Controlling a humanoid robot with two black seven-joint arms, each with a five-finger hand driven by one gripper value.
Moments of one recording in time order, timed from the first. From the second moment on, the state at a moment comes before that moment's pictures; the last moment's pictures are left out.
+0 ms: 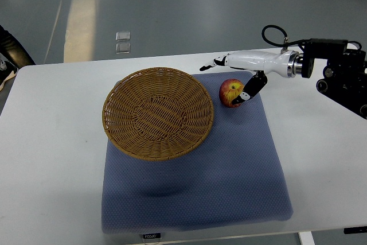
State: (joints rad) left arm -0.01 0.00 -0.12 -0.13 0.07 -0.04 -0.04; right arm 1.00 -0.46 0.30 0.93 -1.56 0.15 0.54
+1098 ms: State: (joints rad) left arm -0.01 0.00 -0.12 -0.13 0.07 -0.04 -0.04; right arm 0.99 -0.32 0.10 0.63 -1.56 -0.12 0.53
